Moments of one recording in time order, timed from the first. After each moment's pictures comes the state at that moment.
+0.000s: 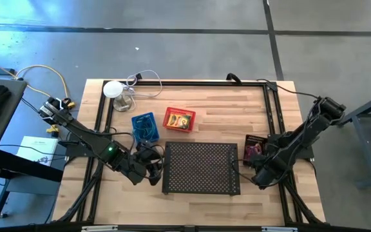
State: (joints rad) left arm -0.58 1.34 1.07 -0.51 -0.64 -0.98; right arm 0.79 1.33 0.78 -1.15 0.11 1.20
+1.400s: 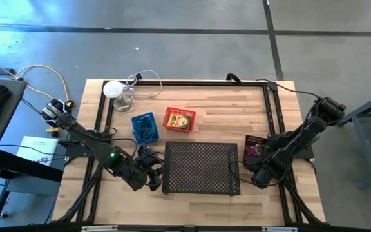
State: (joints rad) left arm -0.63 1.39 1.07 -0.48 -0.65 -0.94; right arm 0.79 1.33 0.62 -0.86 0.16 1.01
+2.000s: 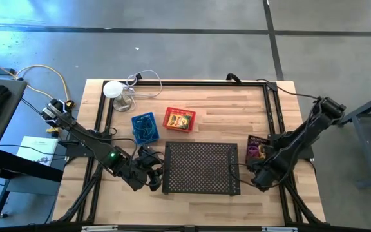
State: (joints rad) left arm -0.63 1.39 1.07 -0.47 -0.65 -0.94; right arm 0.79 1.33 0.84 -1.13 0.13 1.05
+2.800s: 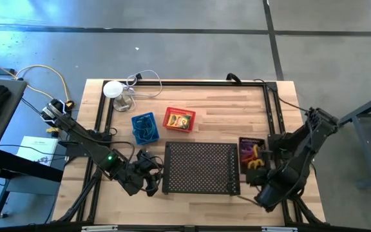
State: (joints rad) left arm -0.67 1.39 1.07 -0.45 -0.65 -0.96; right arm 0.87 1.55 1.49 -1.57 0.25 0.97
